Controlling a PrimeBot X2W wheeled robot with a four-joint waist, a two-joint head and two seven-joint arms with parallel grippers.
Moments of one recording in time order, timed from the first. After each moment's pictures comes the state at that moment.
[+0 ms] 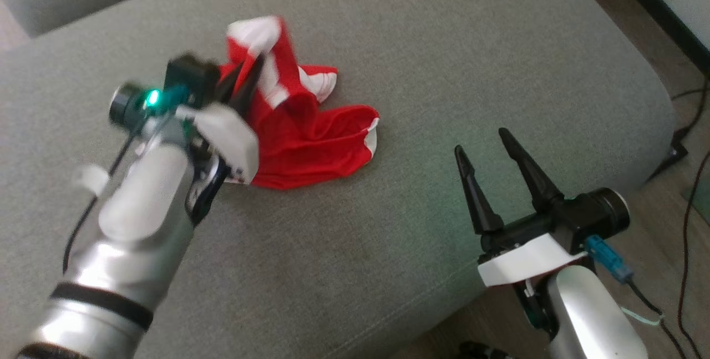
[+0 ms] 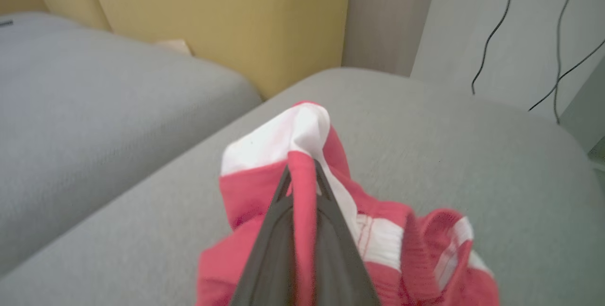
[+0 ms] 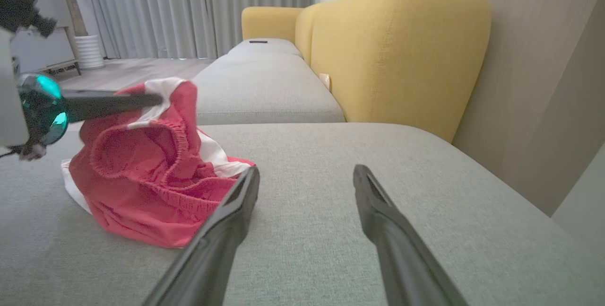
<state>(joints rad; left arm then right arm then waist) -0.74 0.23 -0.64 0.71 -0.38 -0.10 -0.18 -0.17 -0.07 0.27 0.21 0.05 0.12 -0.25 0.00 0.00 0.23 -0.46</state>
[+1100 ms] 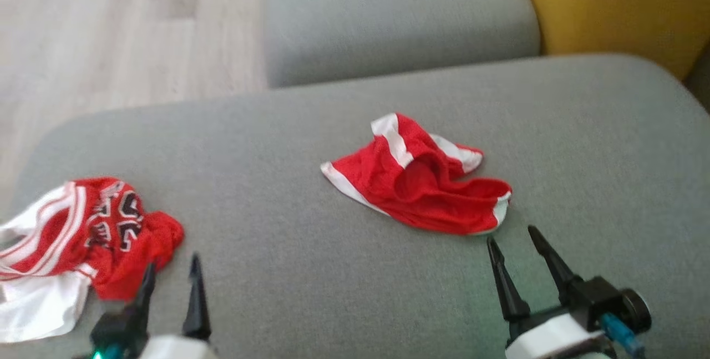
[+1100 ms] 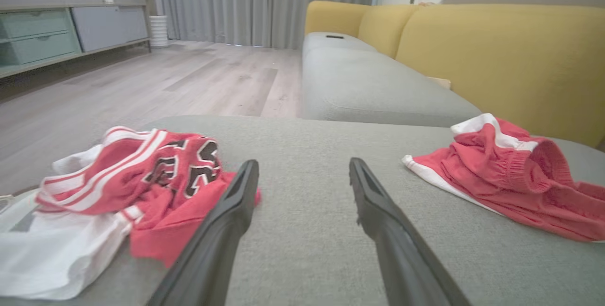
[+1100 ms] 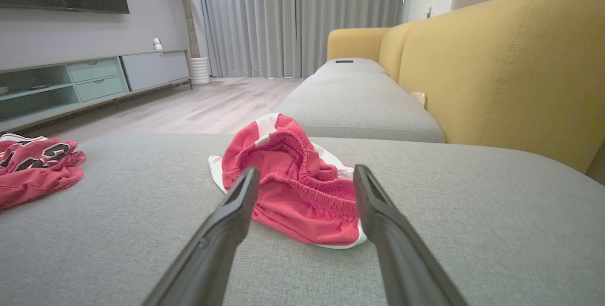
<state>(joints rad) 0.16 0.09 -0.13 0.14 -0.21 0.11 -0.25 0.06 -0.06 0.17 0.26 0.04 0.12 -0.25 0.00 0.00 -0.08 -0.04</state>
